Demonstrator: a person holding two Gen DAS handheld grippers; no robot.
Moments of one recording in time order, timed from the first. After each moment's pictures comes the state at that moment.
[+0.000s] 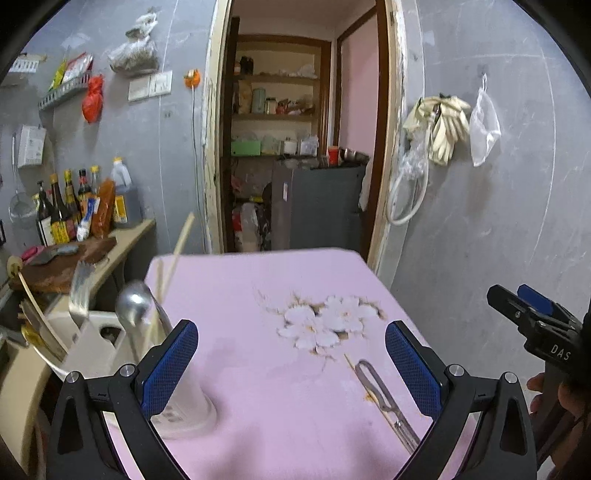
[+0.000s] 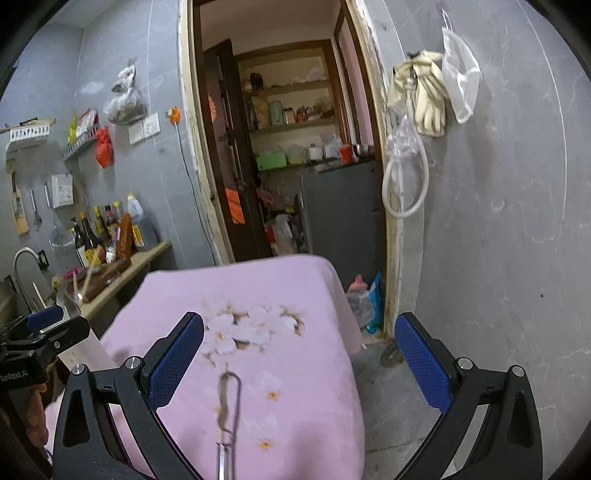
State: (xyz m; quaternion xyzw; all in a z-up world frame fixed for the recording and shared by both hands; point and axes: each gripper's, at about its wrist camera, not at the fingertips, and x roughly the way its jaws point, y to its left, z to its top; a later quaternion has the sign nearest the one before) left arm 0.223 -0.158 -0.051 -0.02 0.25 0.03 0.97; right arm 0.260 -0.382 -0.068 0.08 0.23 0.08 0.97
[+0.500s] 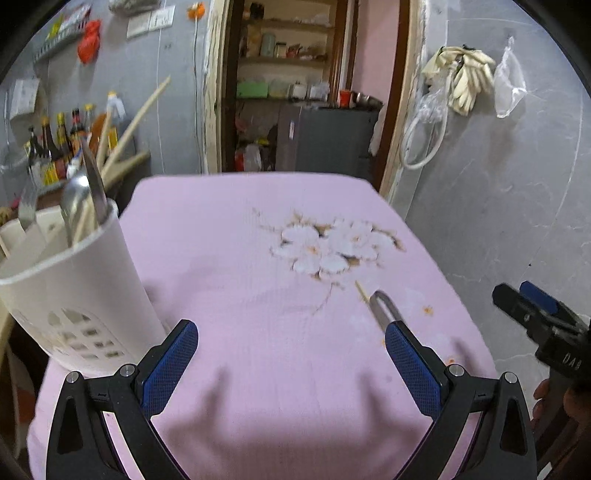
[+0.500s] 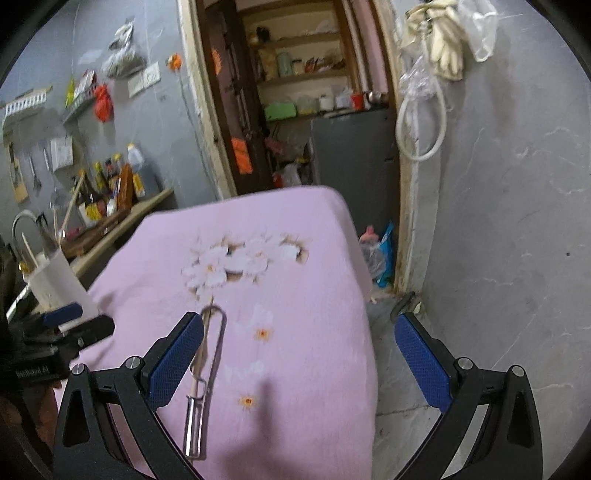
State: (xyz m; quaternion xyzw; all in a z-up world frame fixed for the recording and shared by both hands) left arm 0.249 -0.160 -0.134 -0.05 0.35 0.03 0.93; right arm 0.280 -0.362 -0.149 0.05 0.32 0.11 0.94
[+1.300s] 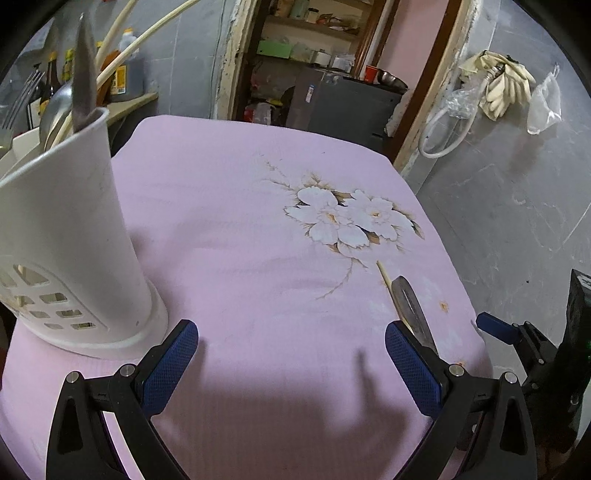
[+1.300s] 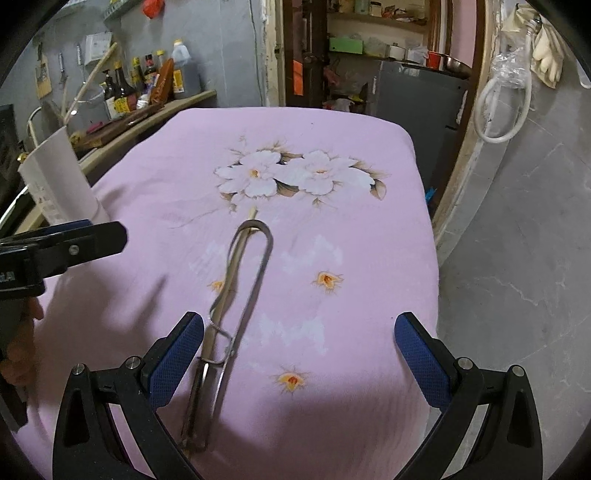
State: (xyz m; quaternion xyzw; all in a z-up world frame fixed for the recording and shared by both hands) left arm 0.273 -0.136 -0.161 -0.13 0.41 0.03 0.90; right arm 0.299 -0.302 -0.177 -0.07 0.43 0.17 0.88
